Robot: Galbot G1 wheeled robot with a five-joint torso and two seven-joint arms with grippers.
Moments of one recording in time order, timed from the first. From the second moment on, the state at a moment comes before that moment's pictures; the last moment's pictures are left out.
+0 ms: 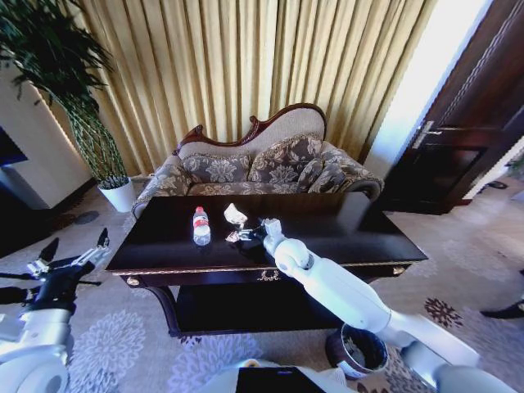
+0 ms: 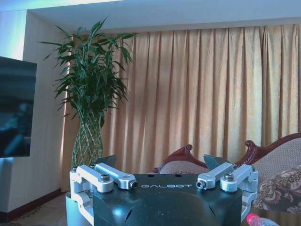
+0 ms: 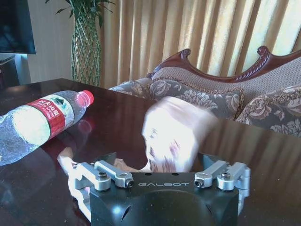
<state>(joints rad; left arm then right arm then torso) 1.82 -1.33 -1.19 -2.50 -0.65 0.20 -0.07 -0.58 1.06 -0.35 1.79 0.76 -0.47 0.37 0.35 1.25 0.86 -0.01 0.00</state>
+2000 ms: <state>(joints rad) 1.81 -1.29 -1.16 -2.50 -0.64 0.19 -0.06 -1.28 0.91 0.40 2.26 0.66 -0.32 0.34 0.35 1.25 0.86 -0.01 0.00</state>
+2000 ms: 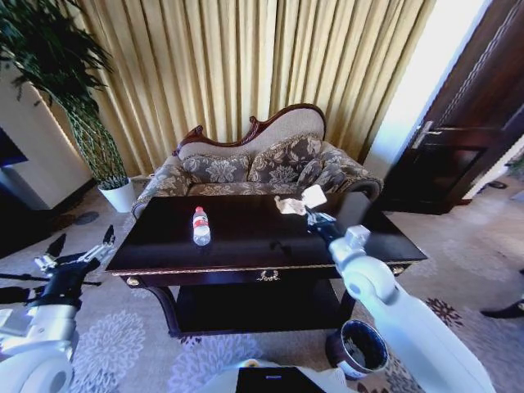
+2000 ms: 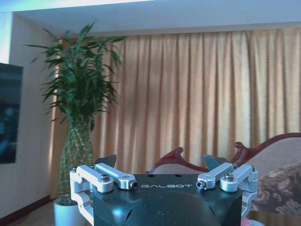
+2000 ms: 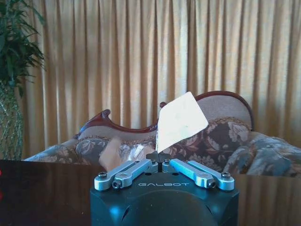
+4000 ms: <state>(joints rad) 1.80 -1.27 -1.17 -2.50 -0.65 0.36 -0.01 -1.73 1.02 0.76 2.39 0.55 -0.22 0.27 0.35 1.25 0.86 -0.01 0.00</state>
